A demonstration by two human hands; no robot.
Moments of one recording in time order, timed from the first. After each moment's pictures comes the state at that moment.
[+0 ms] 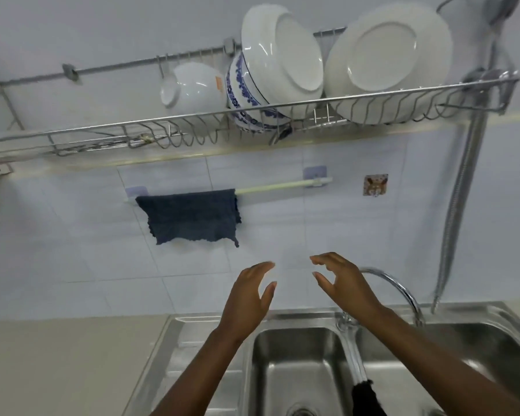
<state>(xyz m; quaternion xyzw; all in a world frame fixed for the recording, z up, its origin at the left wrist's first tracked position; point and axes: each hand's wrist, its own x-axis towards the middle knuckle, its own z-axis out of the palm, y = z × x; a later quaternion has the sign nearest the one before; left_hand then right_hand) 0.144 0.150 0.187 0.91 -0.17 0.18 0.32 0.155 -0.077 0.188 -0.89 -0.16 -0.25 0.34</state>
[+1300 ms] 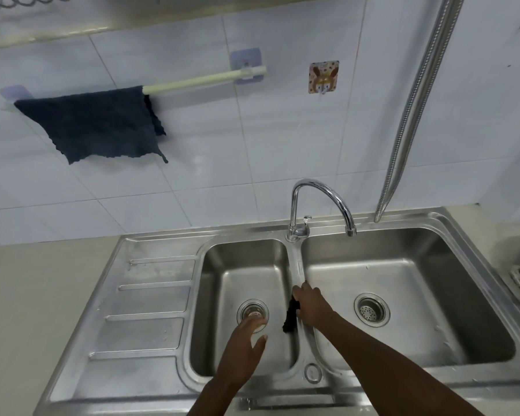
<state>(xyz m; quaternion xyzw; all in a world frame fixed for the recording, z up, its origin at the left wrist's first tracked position) 0.003 0.060 -0.046 0.90 -0.08 -0.08 0.42 0.092 -0.153 -0.084 -0.96 -0.07 0.18 0.19</state>
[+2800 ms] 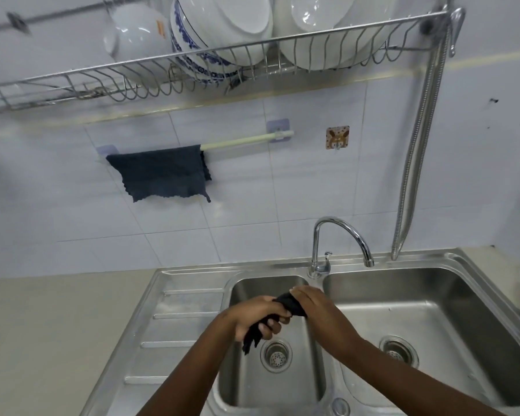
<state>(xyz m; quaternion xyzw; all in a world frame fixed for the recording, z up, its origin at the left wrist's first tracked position) 0.063 0.077 0.127 0.61 0.00 -0.48 0.63 0.033 -0.111 0.077 -0.91 -0.23 -0.14 0.30</state>
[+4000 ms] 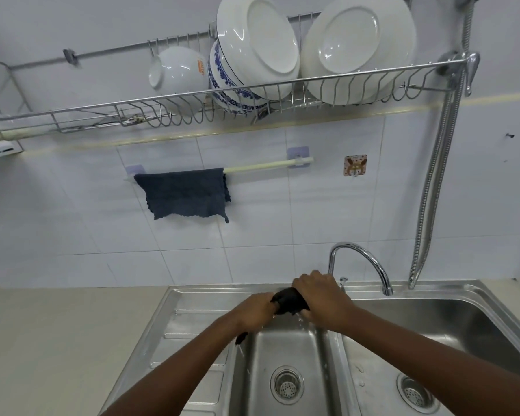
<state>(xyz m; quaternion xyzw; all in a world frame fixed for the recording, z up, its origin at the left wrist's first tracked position) 0.096 0.111 0.149 0.93 -0.14 -0.18 0.28 0.099 -0.089 0.142 -0.96 -0.26 -0.11 0.04</state>
